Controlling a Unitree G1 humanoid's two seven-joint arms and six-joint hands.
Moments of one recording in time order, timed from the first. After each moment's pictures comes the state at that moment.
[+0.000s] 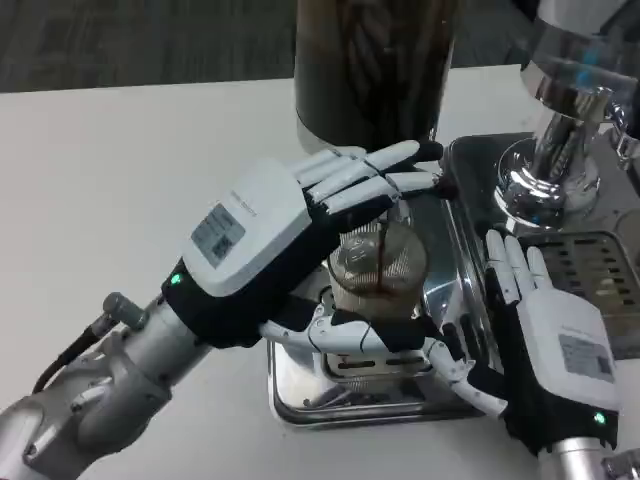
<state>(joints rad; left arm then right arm) -0.31 0.45 -0.20 0.39 0.75 -1.01 0.28 0.18 -0.23 0.33 -0.01 -0.86 0.07 -0.43</state>
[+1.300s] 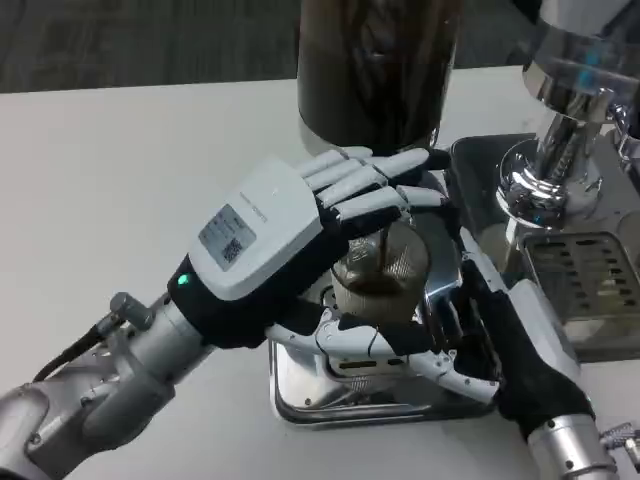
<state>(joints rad) -0.34 0.53 -0.34 0.37 0.79 -0.93 0.42 0.08 -0.21 0.23 0.17 -0.42 -0.26 -0.19</state>
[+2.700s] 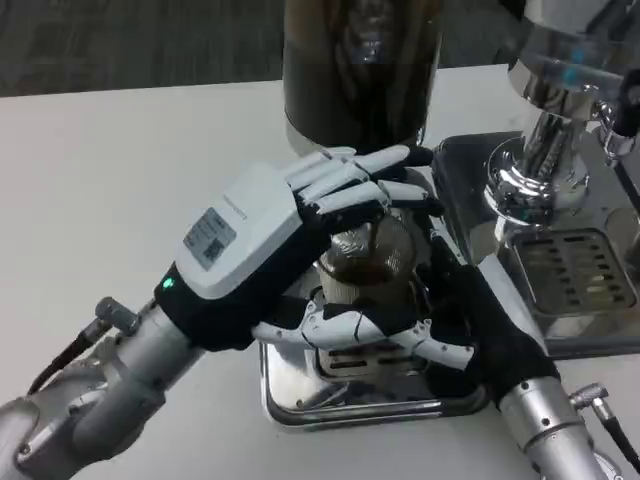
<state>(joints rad) -0.31 0.54 -0.33 0.38 0.68 -0.94 0.39 -0.08 -0.16 0.20 0.38 -0.29 -0.35 -0.06</state>
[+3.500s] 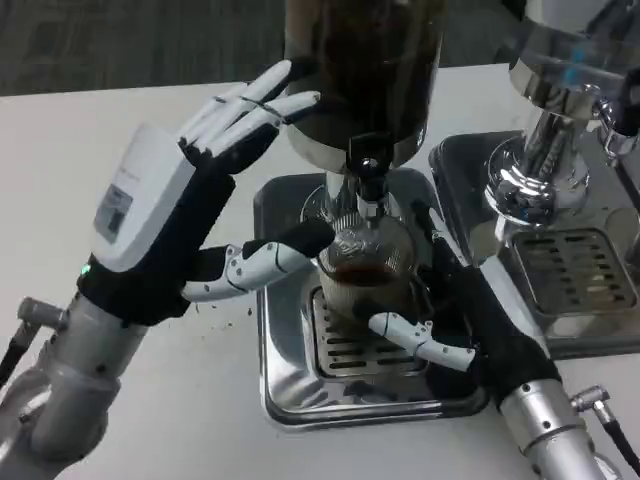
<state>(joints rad) -0.22 0.49 -0.12 0.33 0.55 -0.93 0.38 -0.07 -0.16 0.20 0.38 -0.30 -0.36 -0.07</state>
